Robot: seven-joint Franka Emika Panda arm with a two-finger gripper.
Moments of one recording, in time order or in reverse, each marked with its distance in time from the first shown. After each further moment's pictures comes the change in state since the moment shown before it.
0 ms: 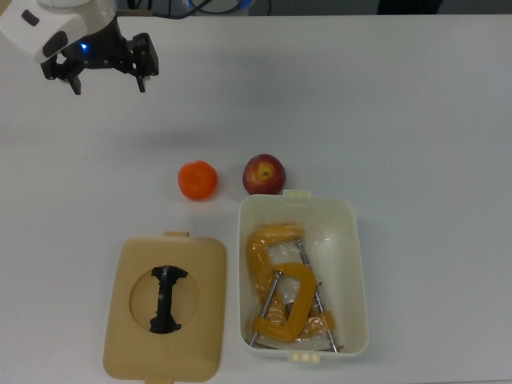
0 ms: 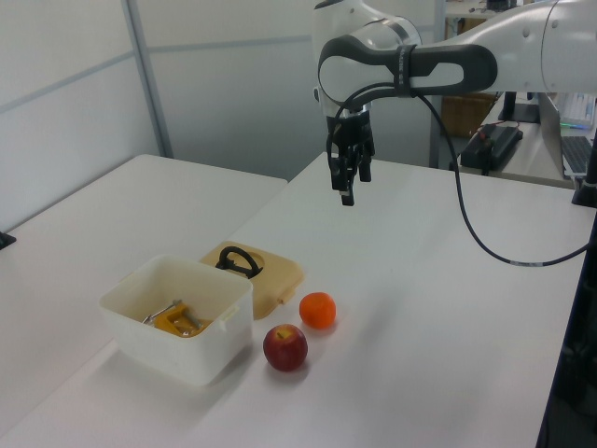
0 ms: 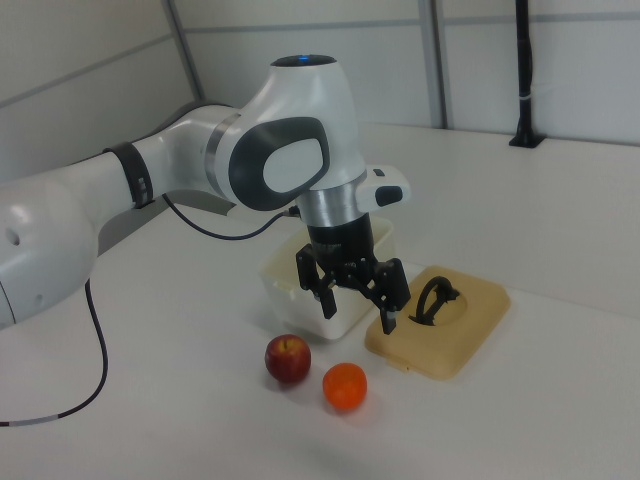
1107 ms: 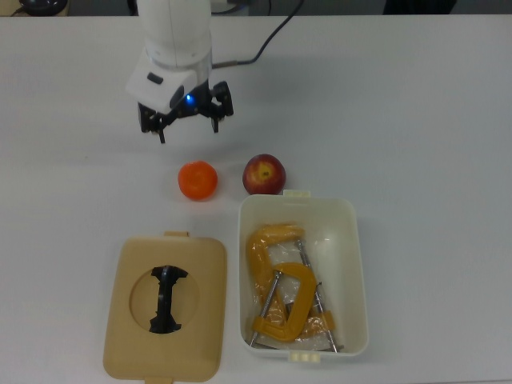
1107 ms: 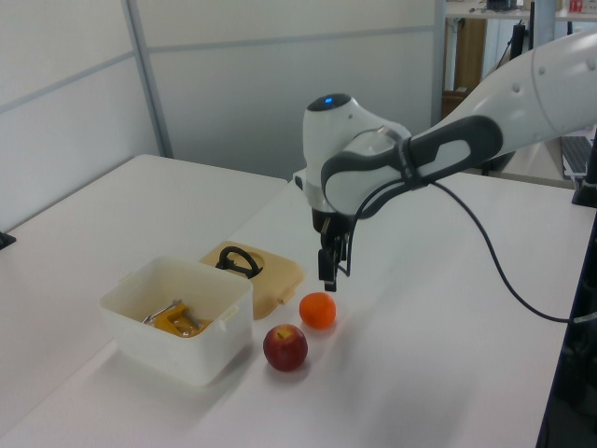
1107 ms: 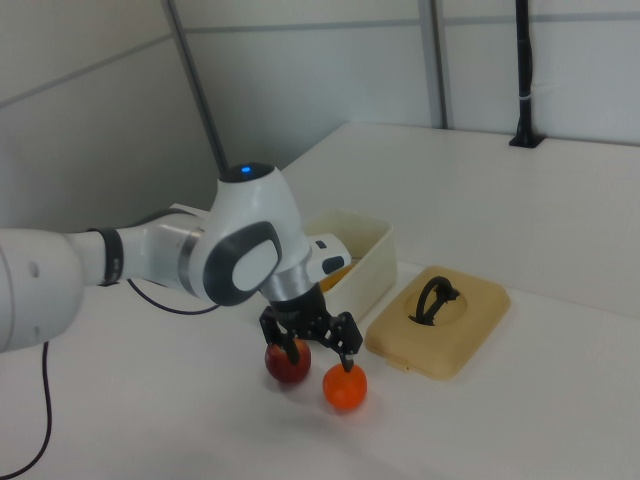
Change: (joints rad) arm 0.150 -0.063 0.013 -0.448 0.000 0.490 -0.006
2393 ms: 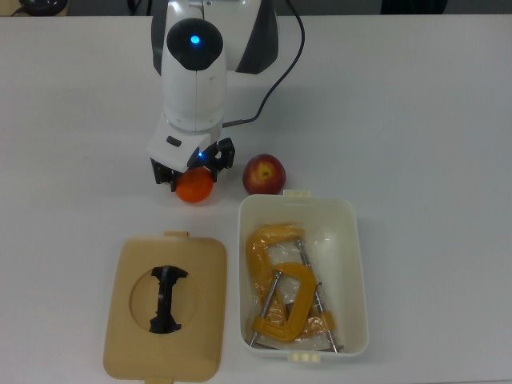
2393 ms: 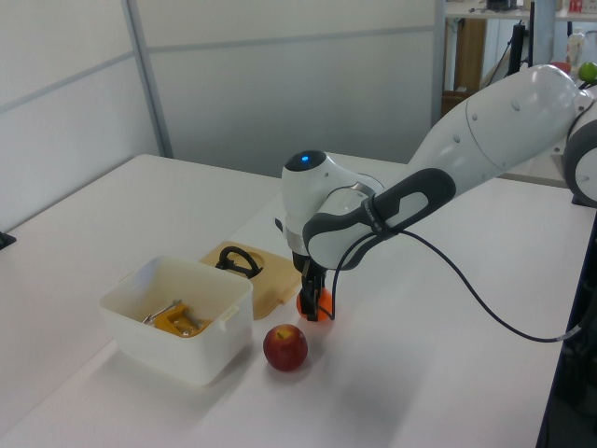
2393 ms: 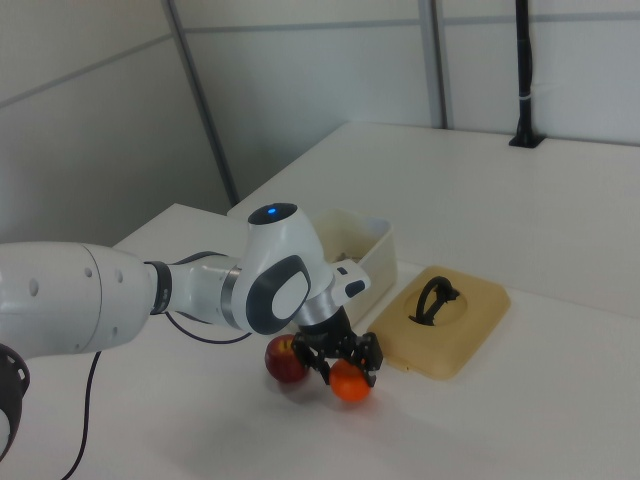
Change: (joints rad) arm -0.003 0.203 0.022 0.070 -0.091 0.165 0.039
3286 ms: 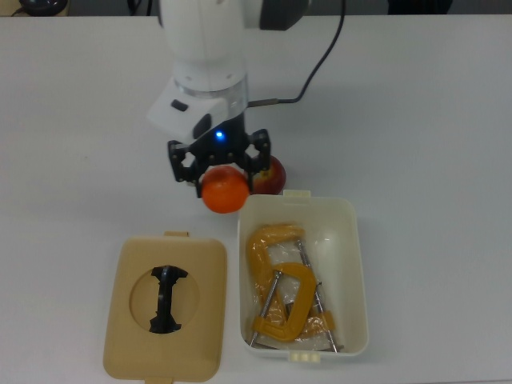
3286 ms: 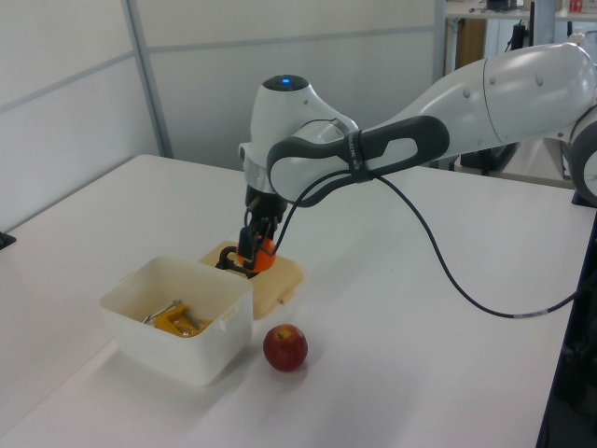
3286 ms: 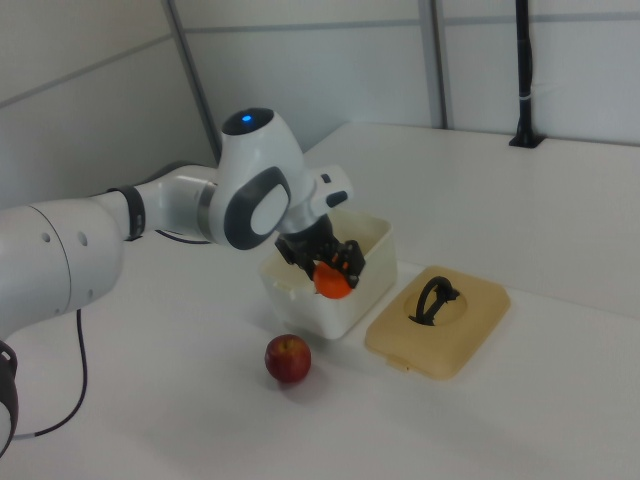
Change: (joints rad) arm -0.014 -0.008 0.093 0.290 0.126 -0.100 0.158
